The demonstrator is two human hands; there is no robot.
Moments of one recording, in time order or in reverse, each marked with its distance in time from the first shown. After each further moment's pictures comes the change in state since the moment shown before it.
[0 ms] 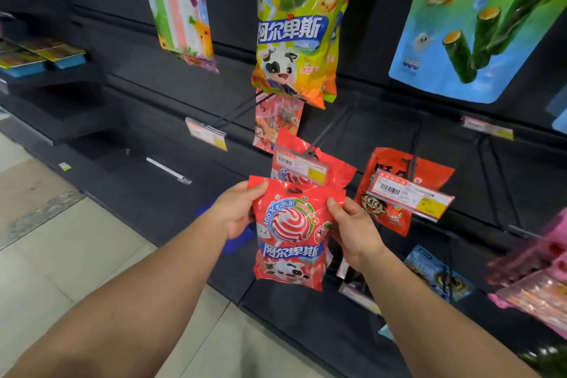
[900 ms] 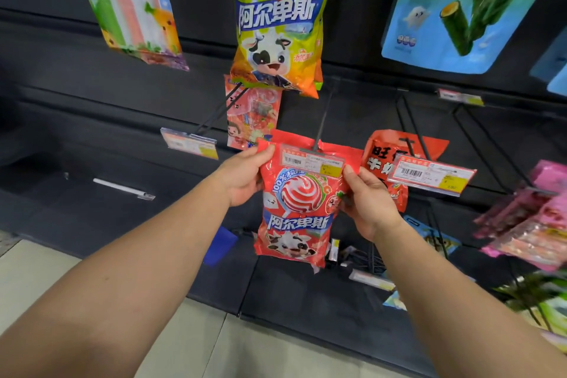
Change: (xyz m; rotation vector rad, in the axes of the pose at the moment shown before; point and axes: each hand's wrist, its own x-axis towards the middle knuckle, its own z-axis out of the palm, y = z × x) left_hand 0.050 0.062 0.002 0.085 -0.340 0.000; right_hand 0.024 -0.011 0.022 0.065 0.216 -0.188
